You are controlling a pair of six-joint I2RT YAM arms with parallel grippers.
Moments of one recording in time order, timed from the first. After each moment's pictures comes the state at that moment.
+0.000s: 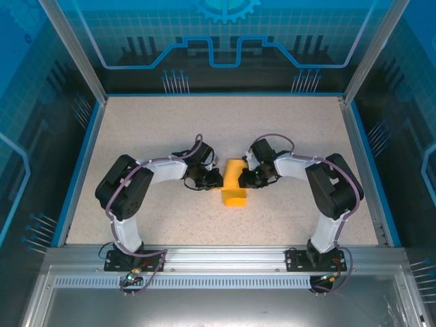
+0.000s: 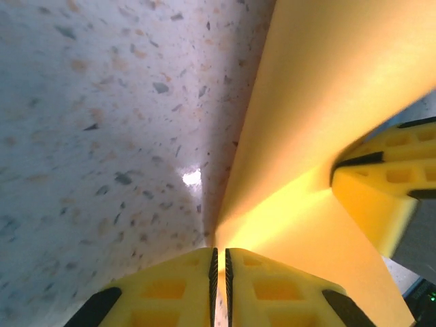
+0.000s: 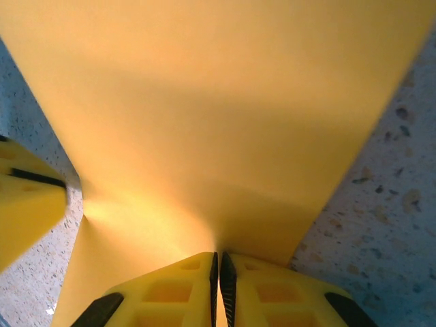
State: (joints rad) left arm -0.53 1.83 1.02 -0.32 0.47 -0.68; right arm 0.46 1.81 0.97 -0.41 -0.44 0.38
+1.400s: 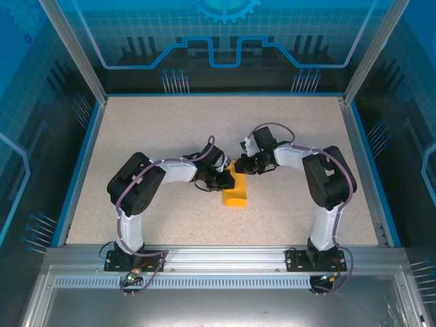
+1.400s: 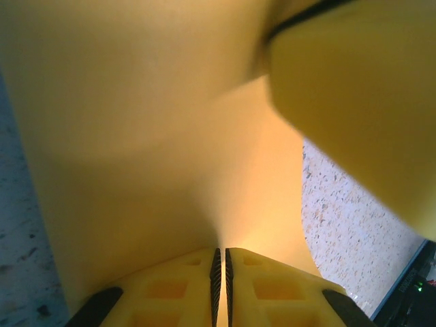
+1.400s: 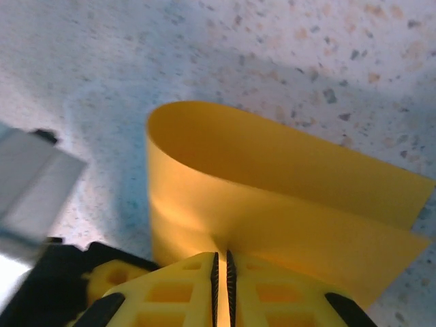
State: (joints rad) left arm -0.61 1.94 1.06 -0.18 0.52 -0.69; right arm 0.40 1.94 1.13 -0.34 -0.58 0.37
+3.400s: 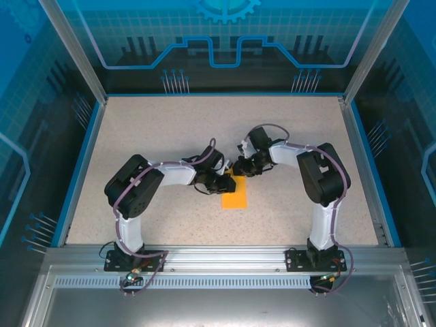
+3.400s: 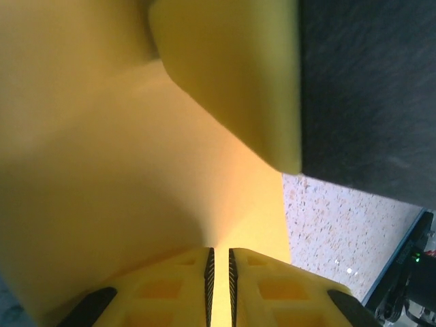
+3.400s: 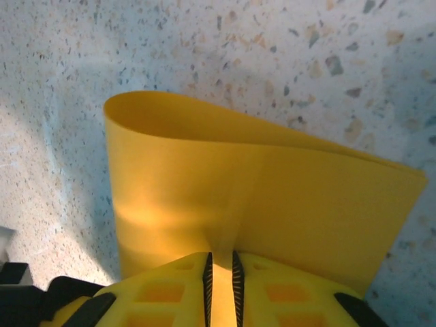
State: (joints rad) left arm -0.64 1.91 1.02 -0.15 0.56 -0.66; right arm 0.42 1.97 1.18 -0.43 -0.55 0.36
